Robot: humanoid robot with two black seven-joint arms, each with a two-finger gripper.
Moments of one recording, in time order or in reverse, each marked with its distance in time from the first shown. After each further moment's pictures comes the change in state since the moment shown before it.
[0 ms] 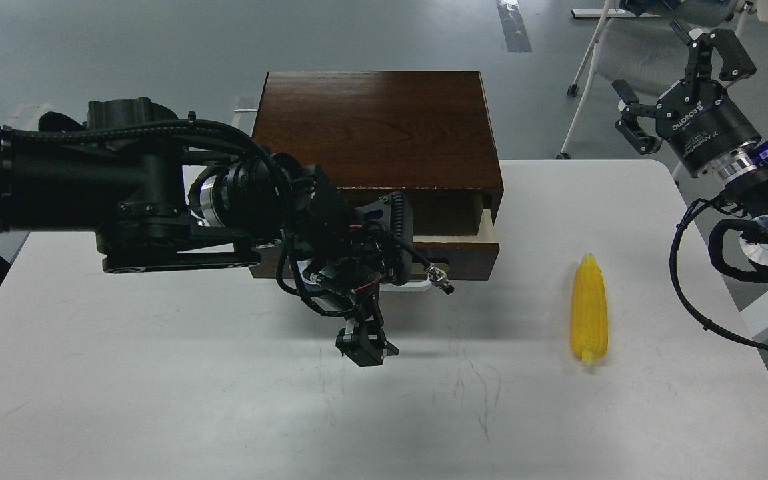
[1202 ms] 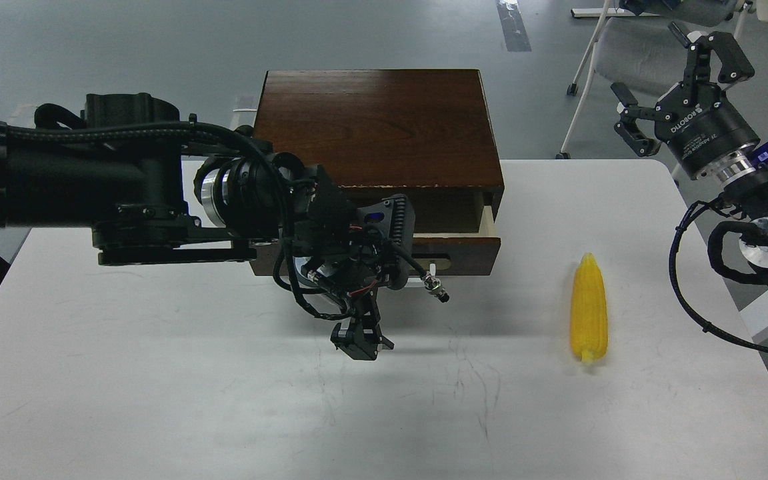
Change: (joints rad) left arm -0.015 0.003 -0.001 -0.006 0.126 0.000 0.051; right arm -0.008 -0.001 0.001 0.008 0.000 0.000 0.000
